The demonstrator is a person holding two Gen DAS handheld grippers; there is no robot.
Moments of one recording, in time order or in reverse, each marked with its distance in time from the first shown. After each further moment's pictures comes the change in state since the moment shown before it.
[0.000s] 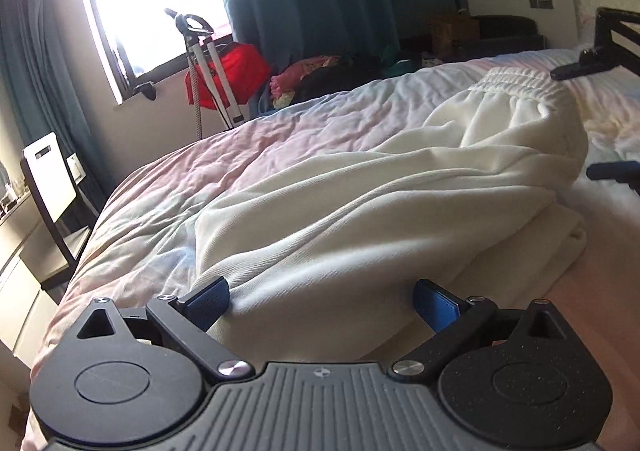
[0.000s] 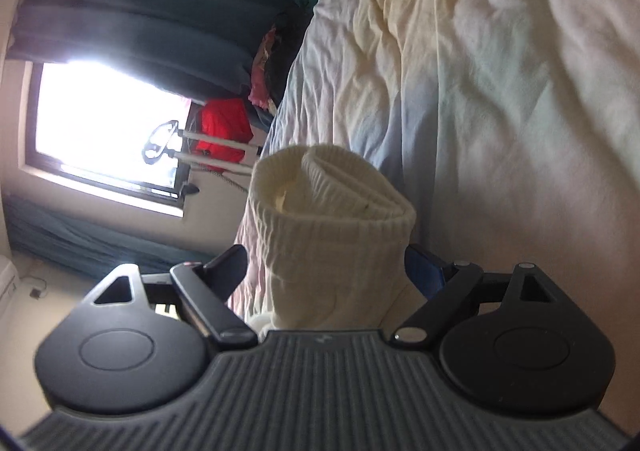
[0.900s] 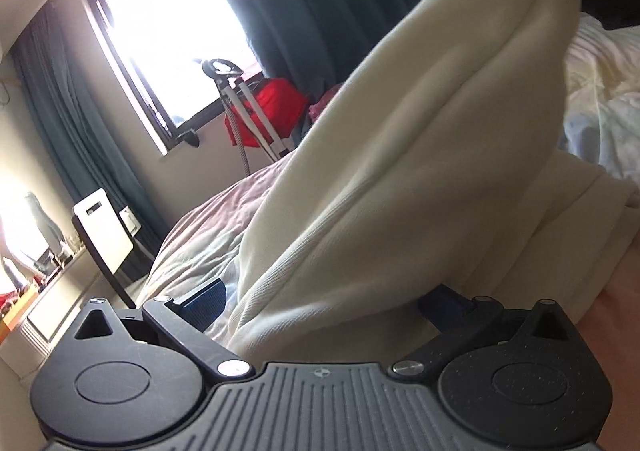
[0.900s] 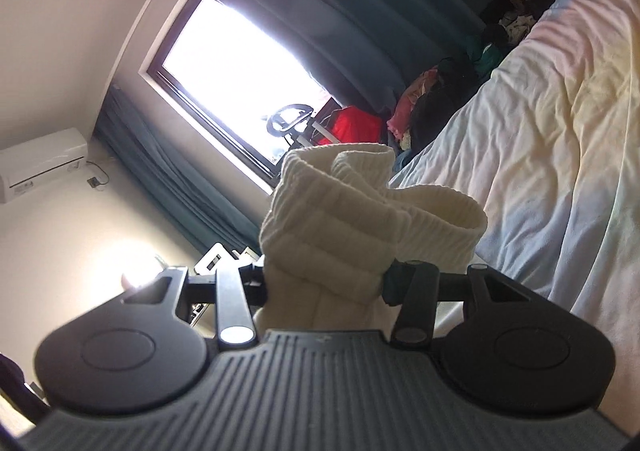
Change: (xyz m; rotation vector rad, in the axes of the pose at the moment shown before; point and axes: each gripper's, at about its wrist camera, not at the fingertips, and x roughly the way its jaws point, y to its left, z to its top) left arm 0.006 -0.023 -0.009 0.138 -0.087 0.218; right arm 0.000 0.073 -0.010 -0.457 -0.113 0.300
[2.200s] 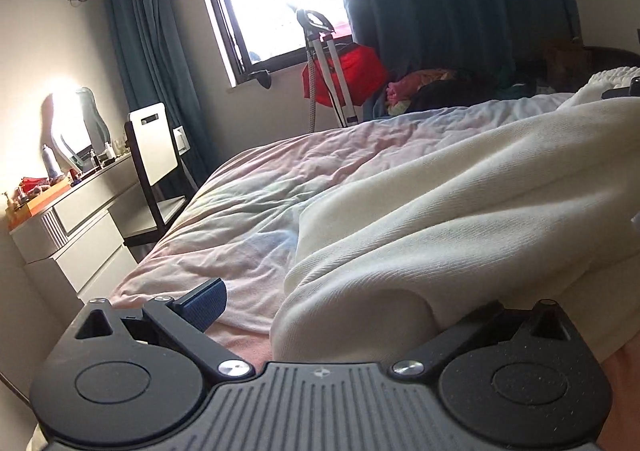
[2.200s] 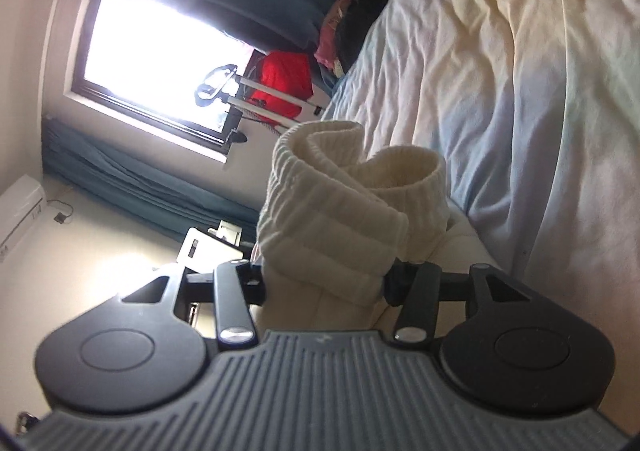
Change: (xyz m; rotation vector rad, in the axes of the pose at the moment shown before) left arm -0.037 0.018 -0.004 -0.300 0.104 0.110; right arm 0.035 -0.051 -0.006 0.305 0.211 -0.098
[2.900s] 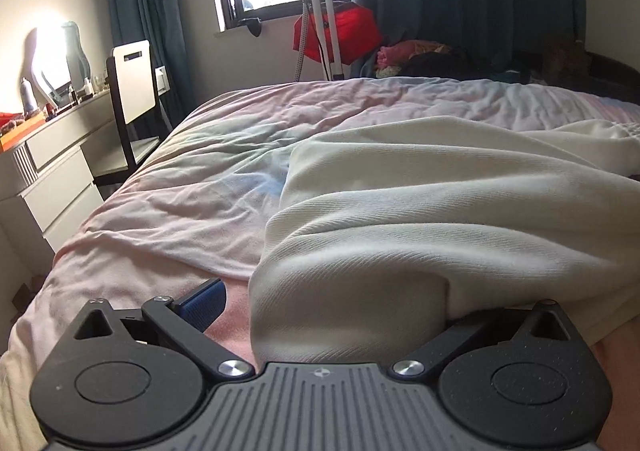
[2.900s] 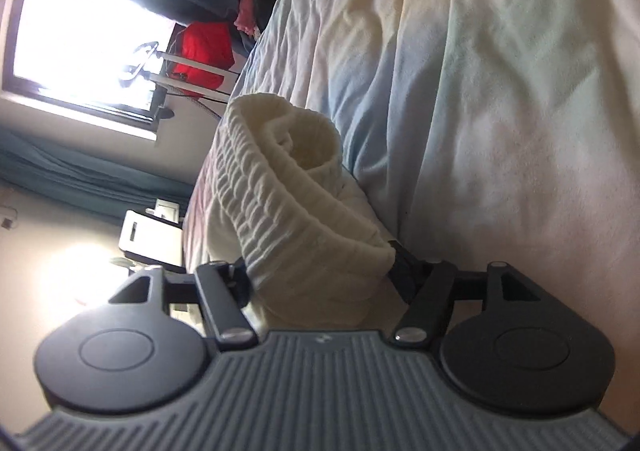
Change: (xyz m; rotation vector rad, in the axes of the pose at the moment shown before) left arm 0.034 0.025 -0.002 -0.127 0.160 -0.133; right arm -0.019 -0.039 0.002 0.062 0.091 -0.247
